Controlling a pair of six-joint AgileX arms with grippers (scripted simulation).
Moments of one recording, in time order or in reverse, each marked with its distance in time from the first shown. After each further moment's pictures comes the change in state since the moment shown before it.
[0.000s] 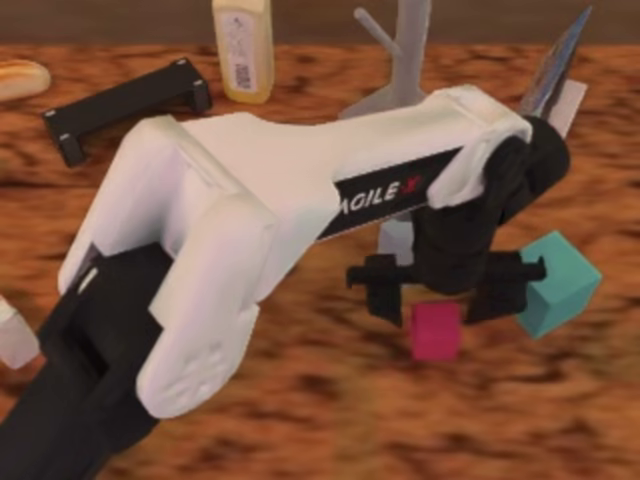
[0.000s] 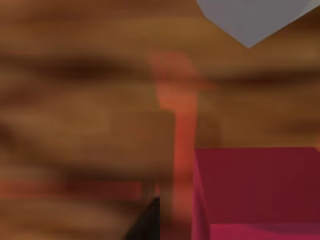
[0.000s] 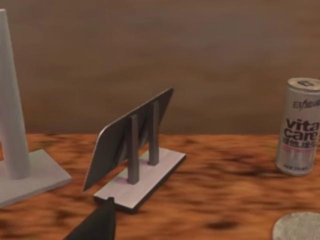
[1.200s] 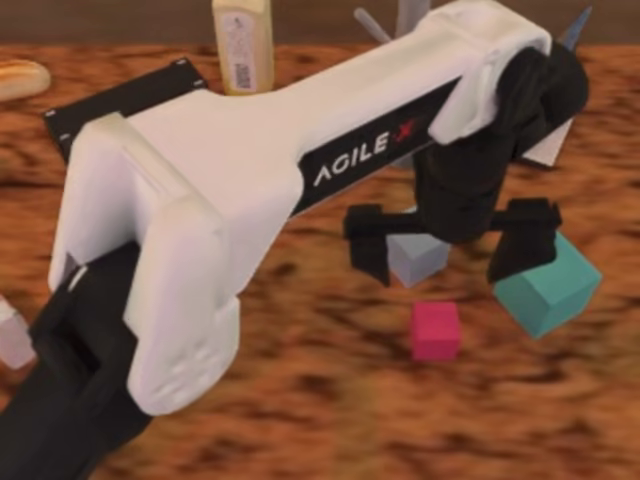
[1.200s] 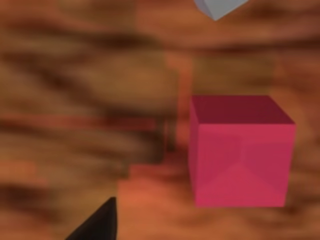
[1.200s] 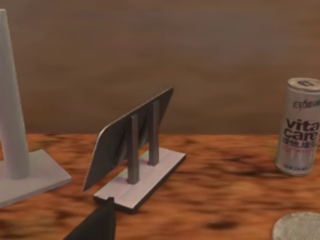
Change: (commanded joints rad) left arm 0.019 -0.019 0.243 -0.262 0.000 -0.004; right arm 0.000 0.000 0.000 0.000 0.000 0.000
